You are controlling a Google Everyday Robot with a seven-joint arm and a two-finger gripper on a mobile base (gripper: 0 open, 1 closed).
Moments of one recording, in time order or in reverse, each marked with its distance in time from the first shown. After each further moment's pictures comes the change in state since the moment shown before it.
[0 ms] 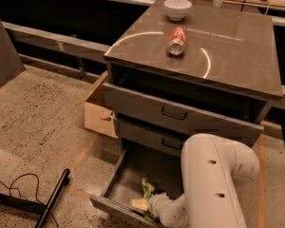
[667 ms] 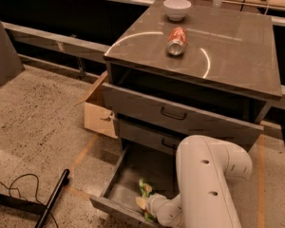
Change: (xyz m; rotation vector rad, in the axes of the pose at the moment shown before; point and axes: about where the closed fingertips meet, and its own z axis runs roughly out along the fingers) arm 0.008 0.003 0.021 0.001 0.017 0.000
